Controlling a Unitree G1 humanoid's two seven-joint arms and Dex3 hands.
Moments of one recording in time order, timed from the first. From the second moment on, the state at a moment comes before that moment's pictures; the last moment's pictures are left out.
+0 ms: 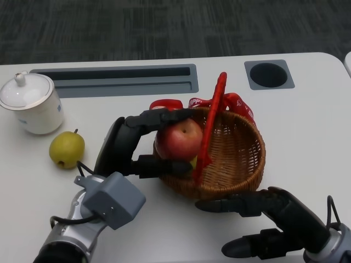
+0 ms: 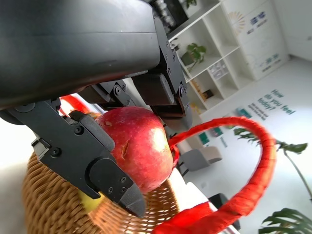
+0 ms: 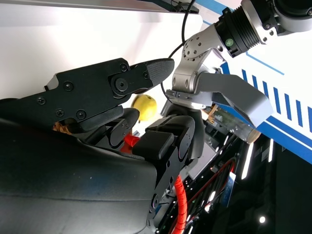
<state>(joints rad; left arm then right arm) -0.54 0.03 -0.13 0.99 0.32 -0.92 0.18 -0.21 -0.11 0.21 0.72 0.10 -1.18 0.59</state>
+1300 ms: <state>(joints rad) -0.40 0.17 -0.09 0.73 0.12 -1.05 -0.19 -0.24 -0.23 0.20 0.60 0.17 -1.24 0.59</state>
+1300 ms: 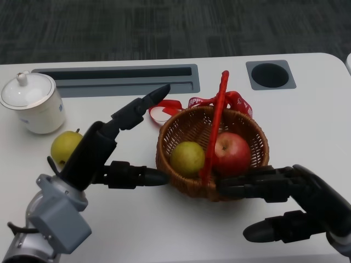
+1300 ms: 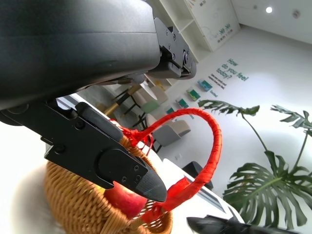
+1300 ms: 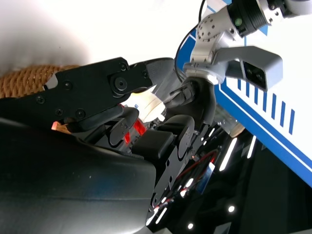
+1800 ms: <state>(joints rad) -0.24 0.24 0.00 0.56 0.08 -1.00 -0.19 -0.34 -0.32 0.17 0.67 0.19 -1.20 0.62</state>
